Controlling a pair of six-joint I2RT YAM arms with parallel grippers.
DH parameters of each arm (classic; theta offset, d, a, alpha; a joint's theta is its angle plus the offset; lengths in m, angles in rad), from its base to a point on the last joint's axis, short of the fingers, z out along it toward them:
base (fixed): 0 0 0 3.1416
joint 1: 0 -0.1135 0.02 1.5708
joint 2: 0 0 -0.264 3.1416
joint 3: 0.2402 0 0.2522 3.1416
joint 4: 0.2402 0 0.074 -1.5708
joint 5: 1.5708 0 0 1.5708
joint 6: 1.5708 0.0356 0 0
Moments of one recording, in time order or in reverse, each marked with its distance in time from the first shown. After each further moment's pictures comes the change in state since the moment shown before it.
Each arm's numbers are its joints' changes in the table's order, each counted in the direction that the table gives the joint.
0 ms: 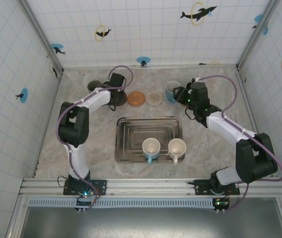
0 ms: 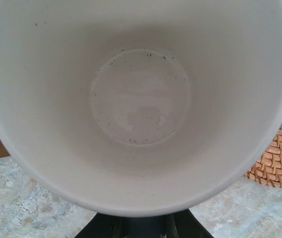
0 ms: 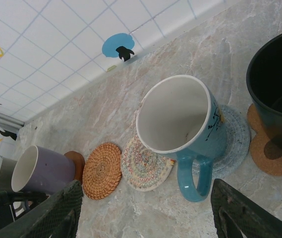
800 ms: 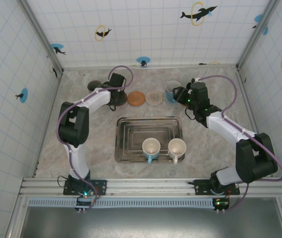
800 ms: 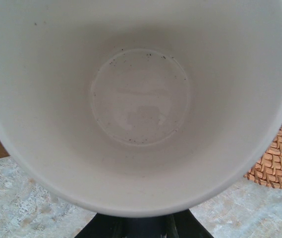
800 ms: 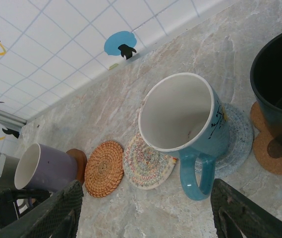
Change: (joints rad) left arm 0.000 0.000 -0.002 -0.005 0.001 -0.003; right arm 0.000 0.000 0.000 0.000 -0.011 0.001
